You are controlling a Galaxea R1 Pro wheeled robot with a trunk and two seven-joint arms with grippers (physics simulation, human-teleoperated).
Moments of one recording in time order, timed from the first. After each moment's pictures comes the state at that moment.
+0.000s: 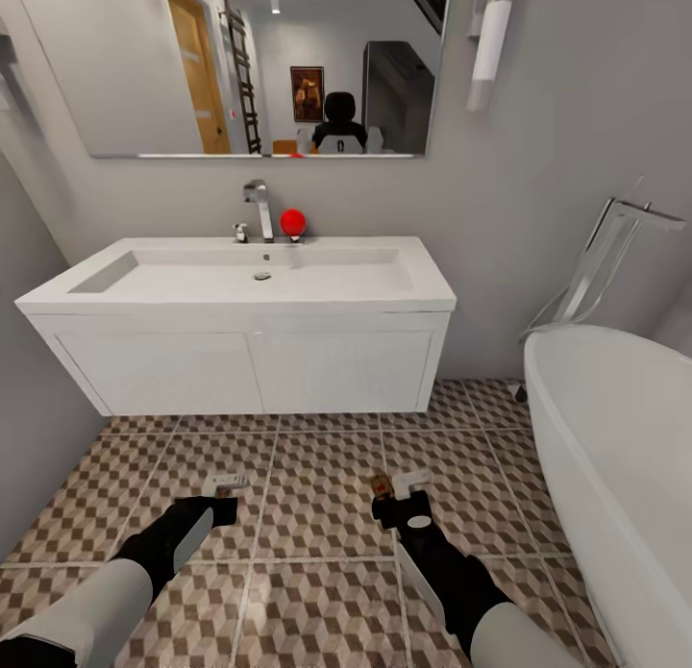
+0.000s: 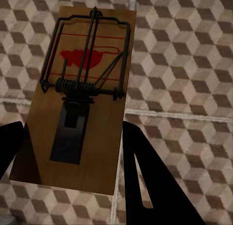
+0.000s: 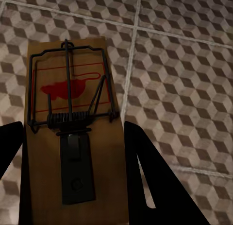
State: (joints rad) left arm -0.72 0.11 -0.28 -0.45 0.37 0.40 0.16; right arm -0.58 0.12 0.41 -0.67 -0.14 0.26 -0.28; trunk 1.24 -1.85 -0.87
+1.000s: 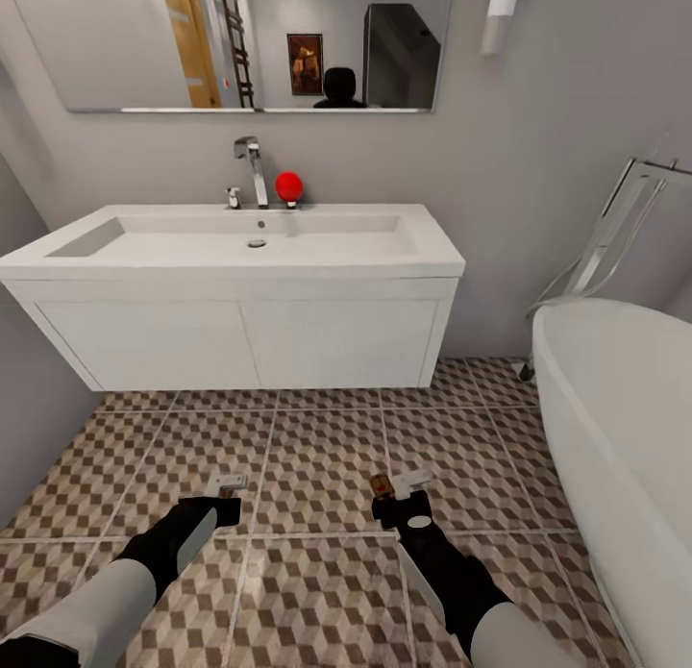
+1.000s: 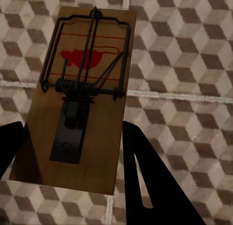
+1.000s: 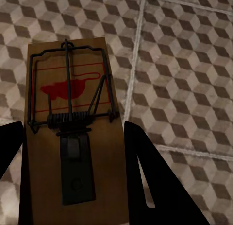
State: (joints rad) left arm -0.72 0.10 -0.28 -0.45 0.37 0.40 0.16; right arm -0.58 0.12 0.41 -0.67 -0.14 0.26 -0.28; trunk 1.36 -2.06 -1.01
